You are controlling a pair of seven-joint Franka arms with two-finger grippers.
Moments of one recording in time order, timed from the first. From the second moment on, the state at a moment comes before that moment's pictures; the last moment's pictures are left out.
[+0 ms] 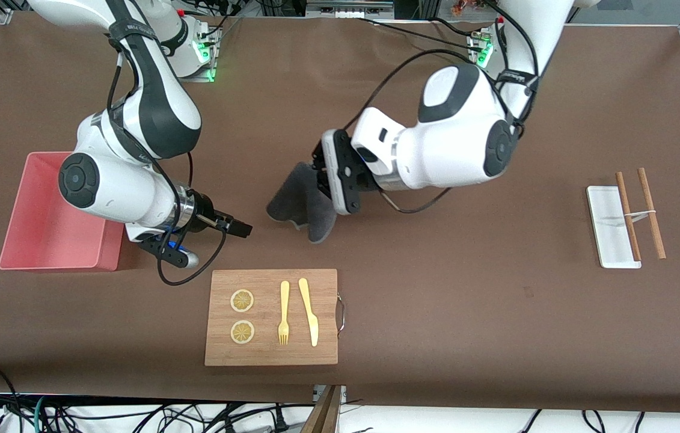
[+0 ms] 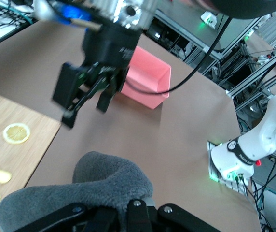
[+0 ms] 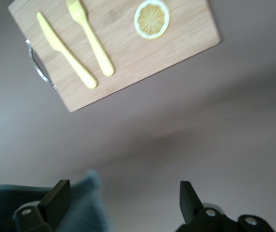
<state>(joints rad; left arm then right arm) -0.54 0.60 -0.08 -1.16 -0.89 1.98 0.83 0.31 0.50 0.03 -1.44 0.38 1.91 0.64</state>
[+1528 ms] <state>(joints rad) -0.56 0.60 -0.07 -1.18 -0.93 2.03 0.83 0.29 0.51 0.01 -1.52 0.55 1.72 0.60</state>
